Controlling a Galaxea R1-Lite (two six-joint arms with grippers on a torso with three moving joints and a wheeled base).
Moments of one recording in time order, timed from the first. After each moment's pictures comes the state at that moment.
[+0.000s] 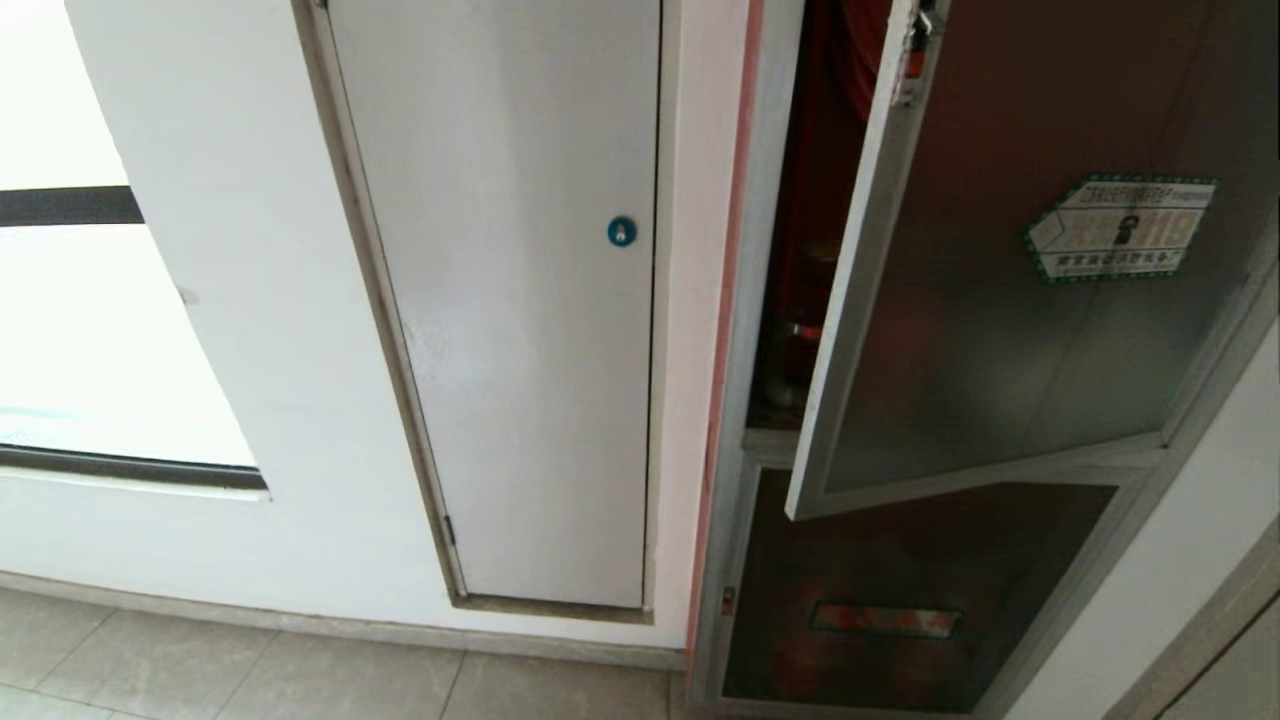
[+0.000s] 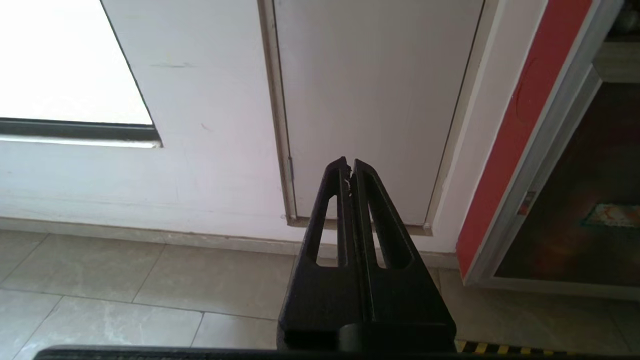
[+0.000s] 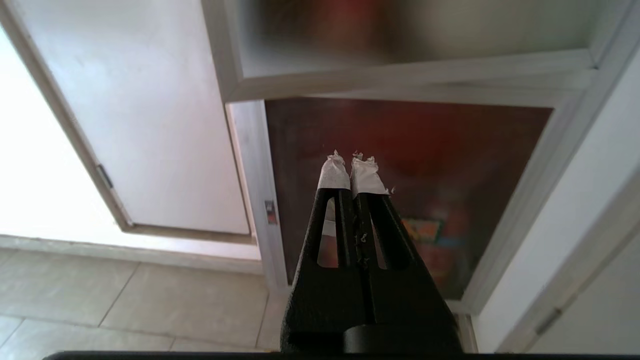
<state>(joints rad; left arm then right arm) -0.01 0.00 0.00 0.00 0.01 0.00 0.01 0.00 0.00 -0.01 0.00 0.03</state>
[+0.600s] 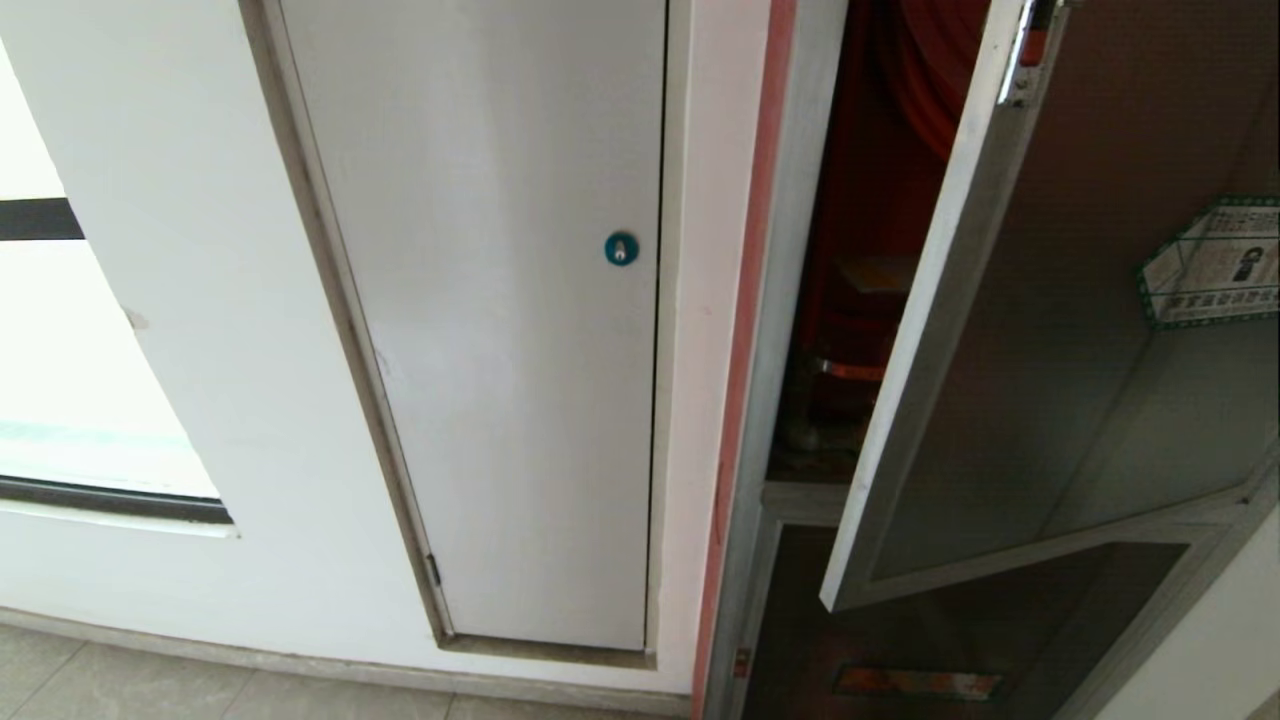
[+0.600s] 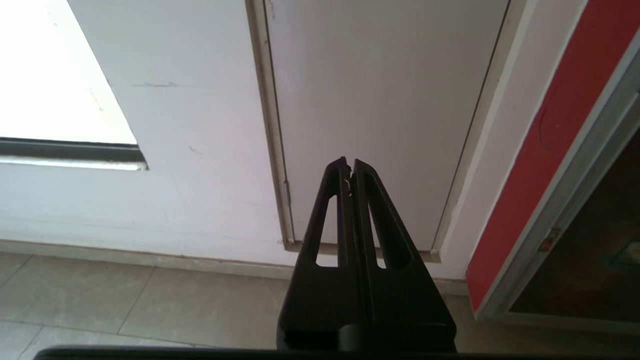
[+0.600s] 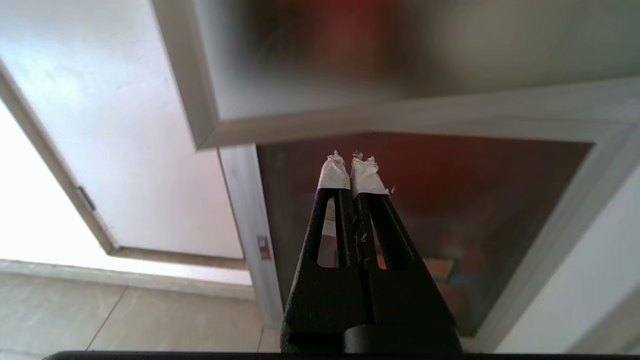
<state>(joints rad) -0.01 0.00 0.00 0.00 0.01 0.00 0.01 0.00 0.00 -0.01 0.00 0.03</state>
